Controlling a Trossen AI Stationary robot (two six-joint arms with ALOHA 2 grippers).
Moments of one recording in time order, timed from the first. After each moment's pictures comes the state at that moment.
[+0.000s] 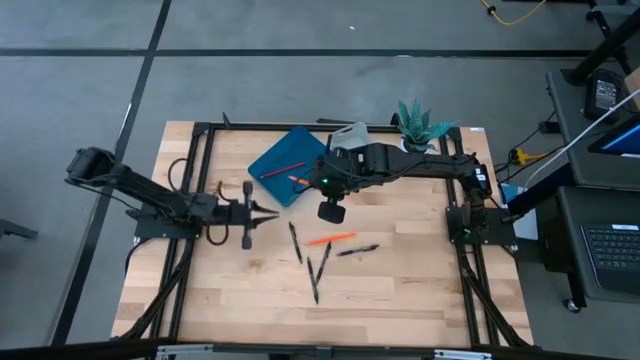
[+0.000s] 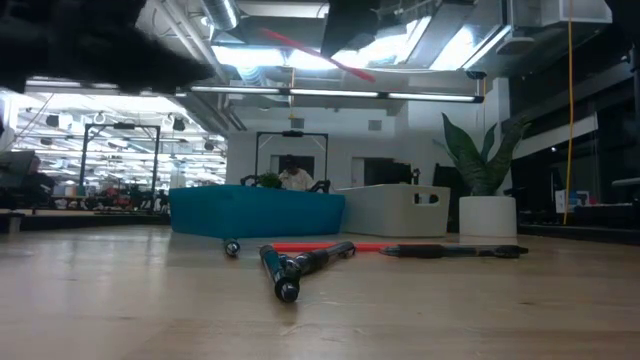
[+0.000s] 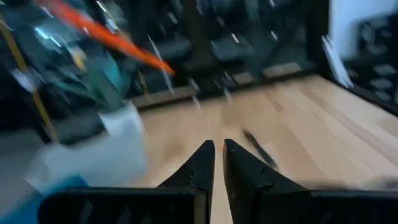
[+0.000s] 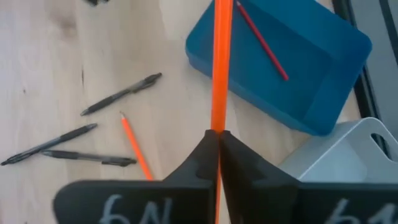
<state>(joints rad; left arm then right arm) -0.24 0.96 0.14 0.80 -0.33 0.23 0.02 1.97 2.11 -1.22 0.20 0.14</state>
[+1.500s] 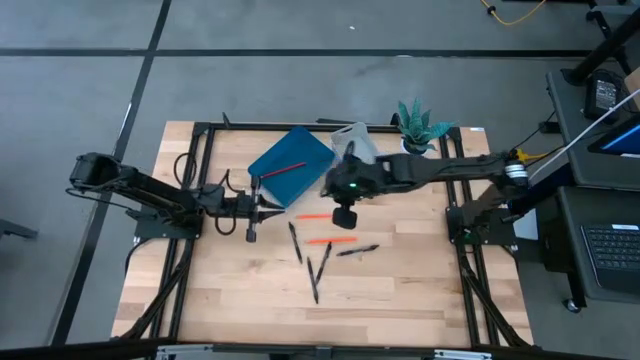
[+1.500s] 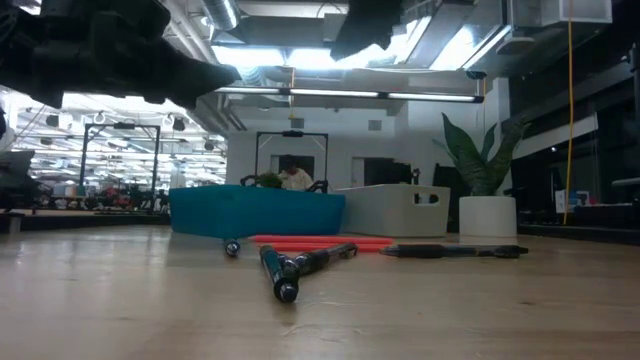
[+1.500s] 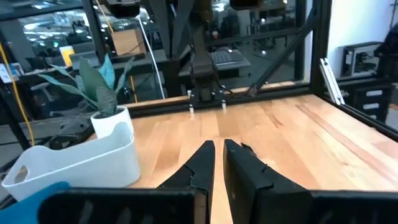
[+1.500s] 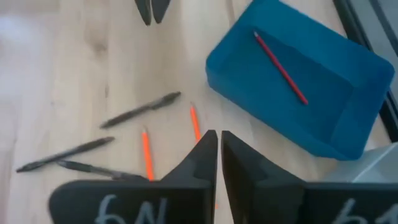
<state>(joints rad) -0.07 1.08 0.14 0.93 -0.09 0.14 0.03 1.68 1.58 -0.76 0.15 0.10</state>
